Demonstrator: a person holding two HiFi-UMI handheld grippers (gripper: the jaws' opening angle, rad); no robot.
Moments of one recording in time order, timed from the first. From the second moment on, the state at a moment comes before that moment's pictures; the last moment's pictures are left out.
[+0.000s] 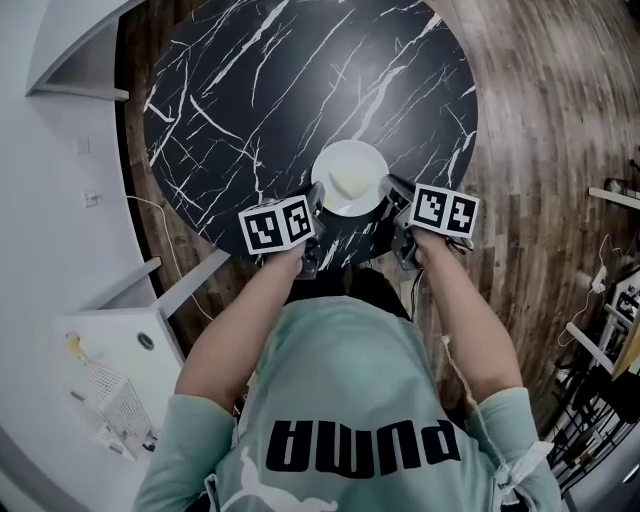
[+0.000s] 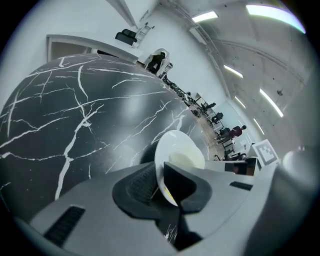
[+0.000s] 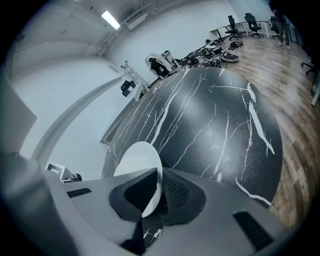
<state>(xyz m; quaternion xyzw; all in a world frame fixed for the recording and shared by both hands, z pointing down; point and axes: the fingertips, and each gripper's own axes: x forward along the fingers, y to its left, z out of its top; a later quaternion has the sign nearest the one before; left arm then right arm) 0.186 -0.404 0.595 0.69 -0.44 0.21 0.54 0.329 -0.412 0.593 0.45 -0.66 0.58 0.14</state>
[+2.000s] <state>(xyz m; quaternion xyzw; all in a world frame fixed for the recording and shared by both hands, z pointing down) 0.191 -0.320 0.422 0.80 -0.53 0.18 0.20 0.324 -0.349 0.440 0.44 -0.86 0.21 0.18</state>
